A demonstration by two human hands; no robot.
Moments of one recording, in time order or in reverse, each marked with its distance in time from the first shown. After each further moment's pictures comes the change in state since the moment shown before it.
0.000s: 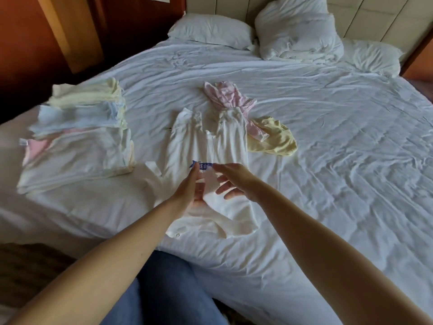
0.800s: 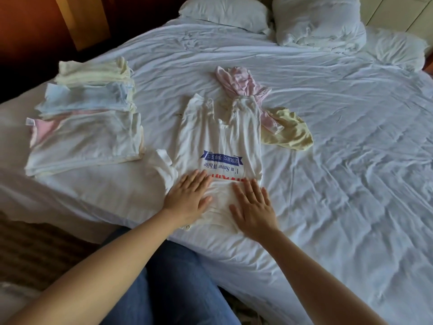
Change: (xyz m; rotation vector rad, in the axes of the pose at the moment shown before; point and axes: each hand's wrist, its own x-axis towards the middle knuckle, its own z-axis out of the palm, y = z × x) left_hand 0.009 -0.061 -0.059 1.717 0.041 0.410; right_hand 0.008 0.138 0.022 -1.139 0.299 -0.353
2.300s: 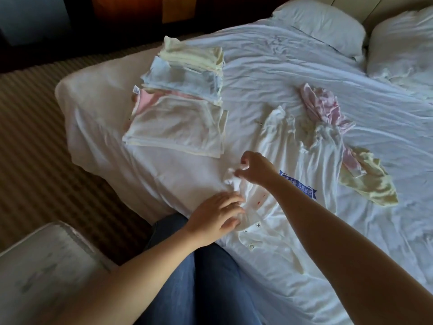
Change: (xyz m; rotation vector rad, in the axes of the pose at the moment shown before) left_hand -0.074 -0.078 0.040 -0.468 0.620 0.148; right_hand 0.180 -0.188 -0.047 0.116 -0.288 -0.126
